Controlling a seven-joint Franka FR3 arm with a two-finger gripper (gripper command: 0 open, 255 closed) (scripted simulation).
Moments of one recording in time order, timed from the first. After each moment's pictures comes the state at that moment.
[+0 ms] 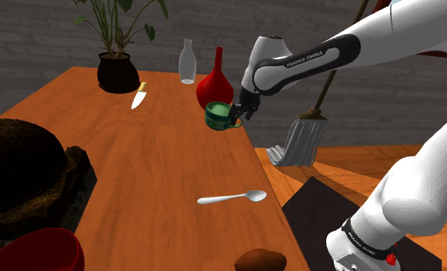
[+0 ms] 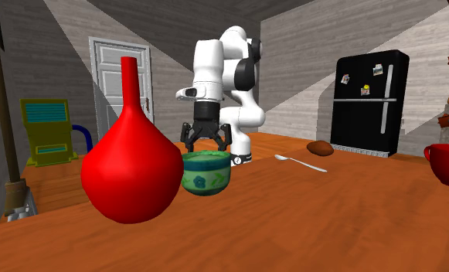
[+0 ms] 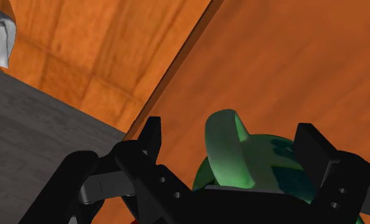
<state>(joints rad) 0.03 -0.07 0.02 -2.25 0.00 2.34 0.07</state>
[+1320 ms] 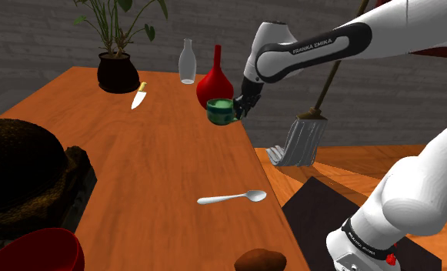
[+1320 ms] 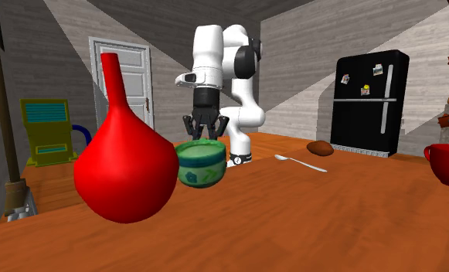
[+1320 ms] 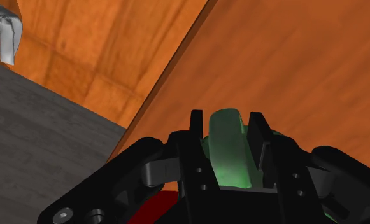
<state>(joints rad) 0.03 -0.11 0.02 -2.19 0.00 2.24 0.07</state>
